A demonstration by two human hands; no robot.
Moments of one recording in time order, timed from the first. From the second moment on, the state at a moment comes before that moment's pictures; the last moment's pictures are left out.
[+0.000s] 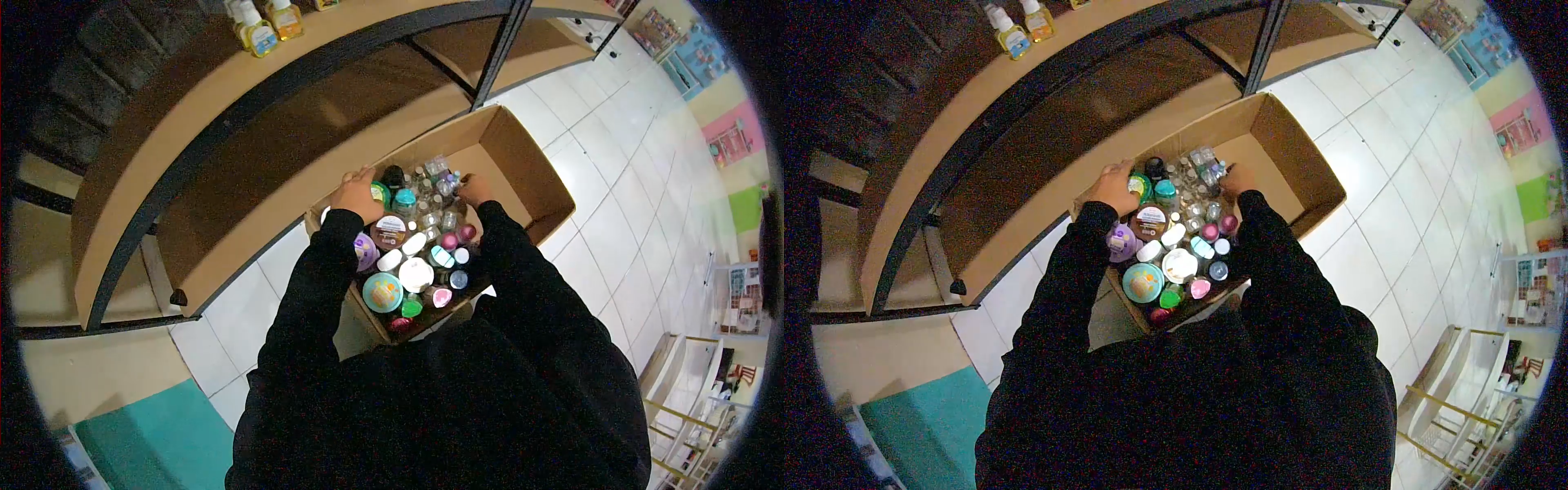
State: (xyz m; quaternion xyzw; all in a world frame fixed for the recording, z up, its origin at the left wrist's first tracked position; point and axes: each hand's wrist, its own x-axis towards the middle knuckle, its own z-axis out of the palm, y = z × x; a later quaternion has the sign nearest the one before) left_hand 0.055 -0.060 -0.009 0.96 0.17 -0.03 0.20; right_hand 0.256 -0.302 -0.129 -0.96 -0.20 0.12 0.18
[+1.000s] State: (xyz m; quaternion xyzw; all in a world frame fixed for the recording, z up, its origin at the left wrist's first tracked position) left_hand 0.054 -0.061 -0.019 0.98 0.13 0.01 0.15; right_hand 0.297 -0.021 0.262 -0.81 -0.50 -0.22 0.20
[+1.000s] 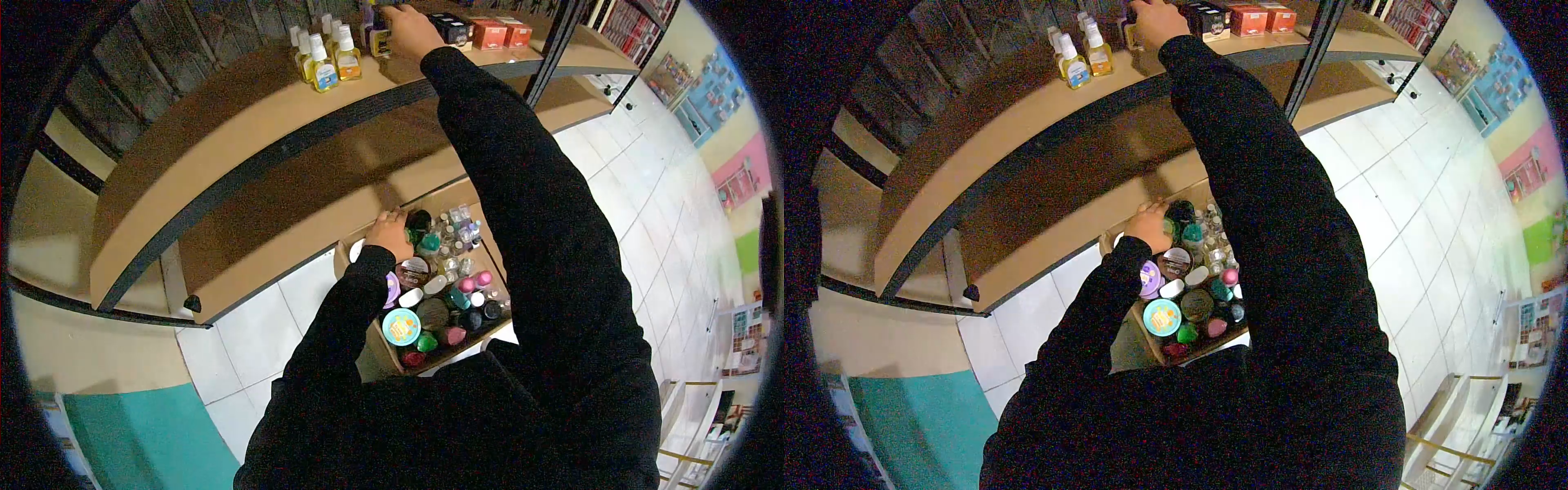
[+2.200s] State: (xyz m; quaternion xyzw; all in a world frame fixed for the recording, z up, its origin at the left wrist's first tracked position) left_hand 0.053 -0.069 0.012 0.97 0.16 -0.03 0.18; right_hand 0.260 -0.325 -0.127 -0.97 -0.19 0.00 0.18
